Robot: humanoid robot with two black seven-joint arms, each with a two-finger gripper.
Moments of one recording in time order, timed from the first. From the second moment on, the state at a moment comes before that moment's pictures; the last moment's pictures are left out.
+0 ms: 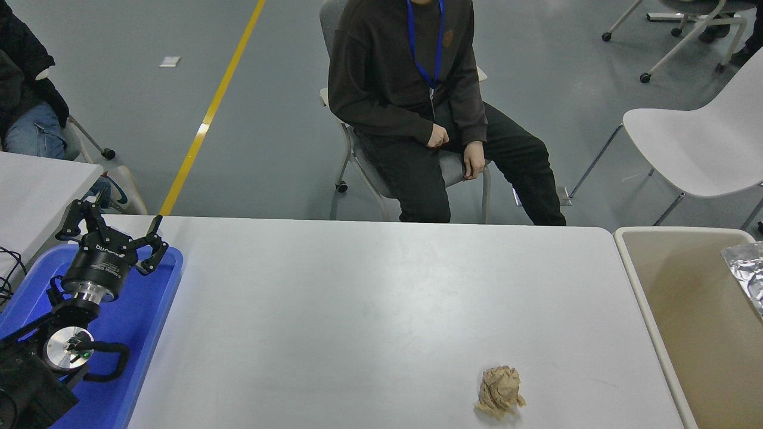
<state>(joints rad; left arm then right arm) -0.56 0.46 -0.57 -0.39 -0.24 -0.70 -0.60 0.59 -0.81 0.24 0.30 -0.25 0.36 -0.13</state>
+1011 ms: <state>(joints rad) -0.56 0.46 -0.57 -0.39 -0.24 -0.70 -0.60 0.57 -0.52 0.18 0.01 -0.26 0.34 -0.11</state>
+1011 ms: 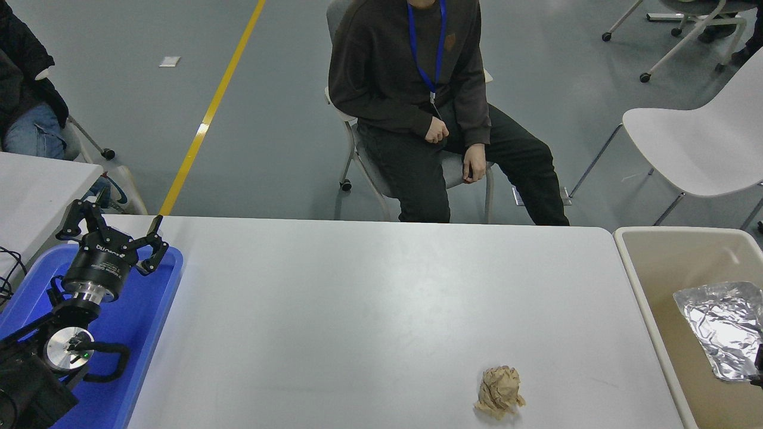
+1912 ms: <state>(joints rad) -0.56 0.46 -0.57 -0.39 -0.24 -0.70 -0.60 0.60 -0.52 0.19 -0.02 -0.25 0.28 -0.11</state>
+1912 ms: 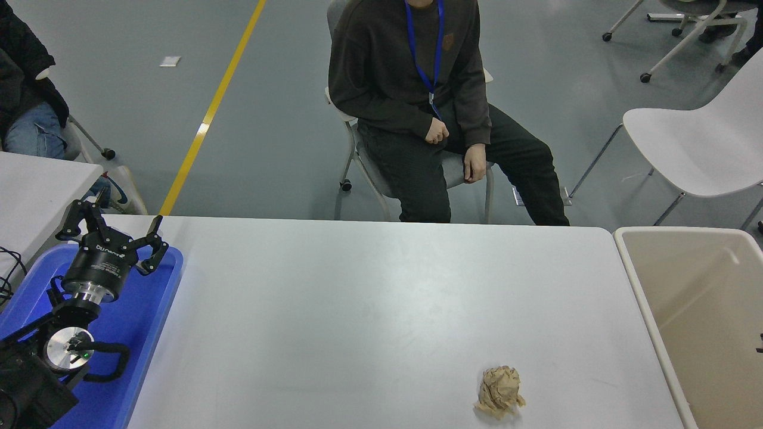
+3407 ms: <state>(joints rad) -0.56 0.46 -0.57 -0.39 -0.24 -0.70 -0.60 0.54 -0.36 1.09 0.62 -0.14 0.26 0.27</state>
